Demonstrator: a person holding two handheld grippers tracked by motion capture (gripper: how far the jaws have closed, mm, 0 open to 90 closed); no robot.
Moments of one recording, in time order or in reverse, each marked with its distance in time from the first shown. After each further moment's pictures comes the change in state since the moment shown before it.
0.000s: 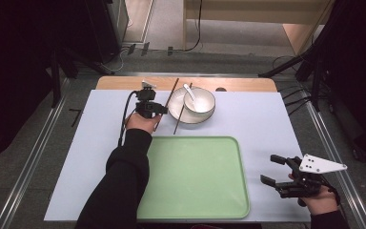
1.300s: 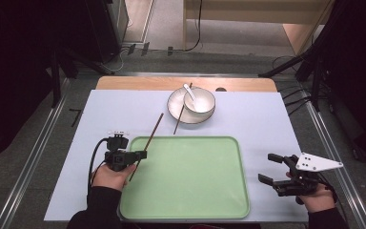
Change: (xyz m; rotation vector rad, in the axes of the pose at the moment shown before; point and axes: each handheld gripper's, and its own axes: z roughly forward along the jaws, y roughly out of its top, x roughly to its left) left arm 0.018 -0.146 -0.077 0.009 -0.060 0.001; right arm -0.001 0.004 0.007 0.008 0.011 -0.014
